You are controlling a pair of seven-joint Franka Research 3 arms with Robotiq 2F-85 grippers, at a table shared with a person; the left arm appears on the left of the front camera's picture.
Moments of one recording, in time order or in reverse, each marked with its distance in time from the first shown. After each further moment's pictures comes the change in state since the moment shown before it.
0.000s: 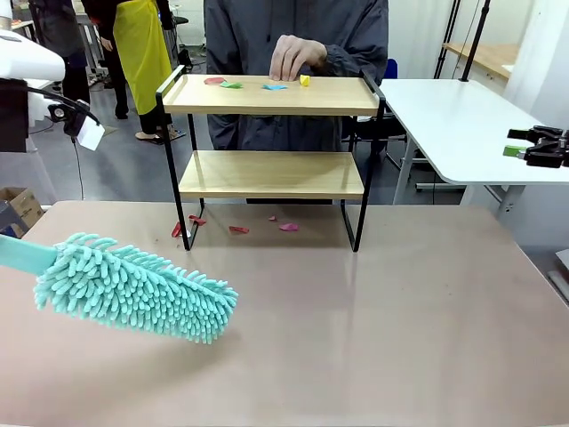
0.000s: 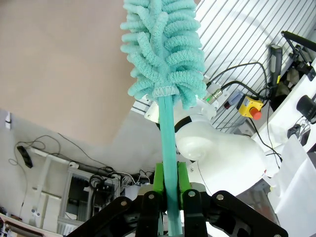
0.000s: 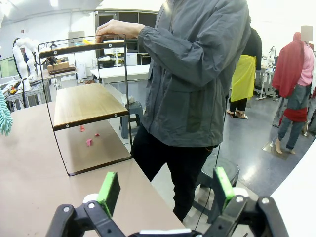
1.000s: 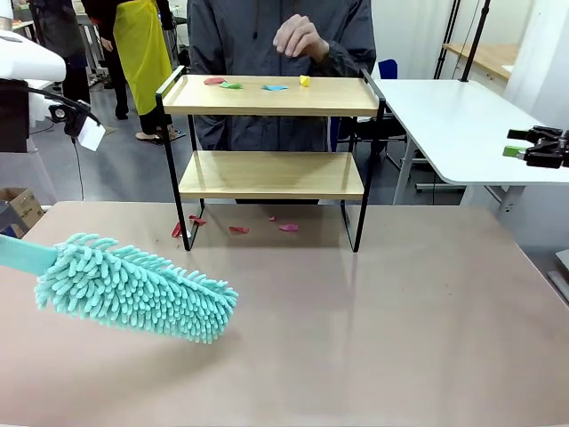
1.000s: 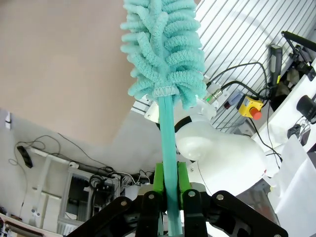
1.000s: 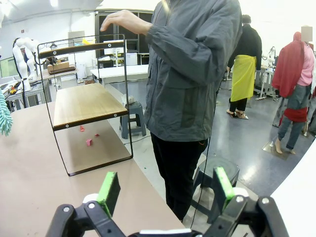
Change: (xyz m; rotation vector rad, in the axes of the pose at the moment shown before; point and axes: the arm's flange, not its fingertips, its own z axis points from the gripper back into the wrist) left arm 0.000 0.000 0.000 0.000 0.000 0.000; right arm 0.000 0.000 0.000 0.000 0.000 0.000
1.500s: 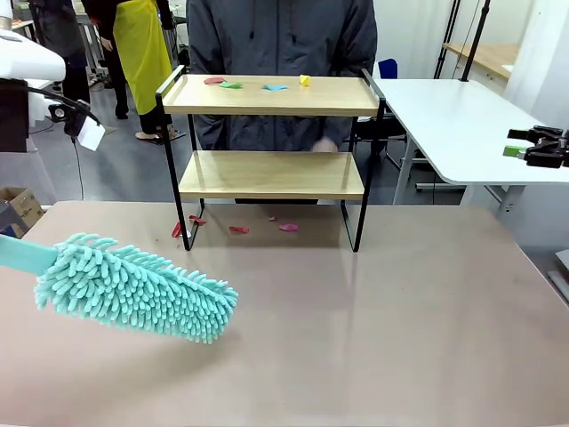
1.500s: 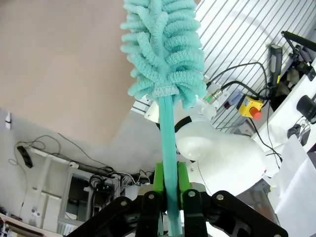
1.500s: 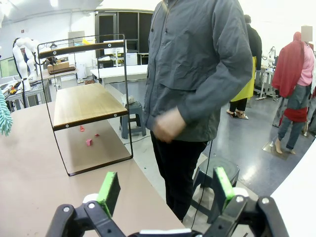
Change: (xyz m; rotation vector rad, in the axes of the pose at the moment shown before) left arm 0.000 0.000 0.000 0.000 0.000 0.000; right arm 0.000 0.000 0.000 0.000 0.000 0.000
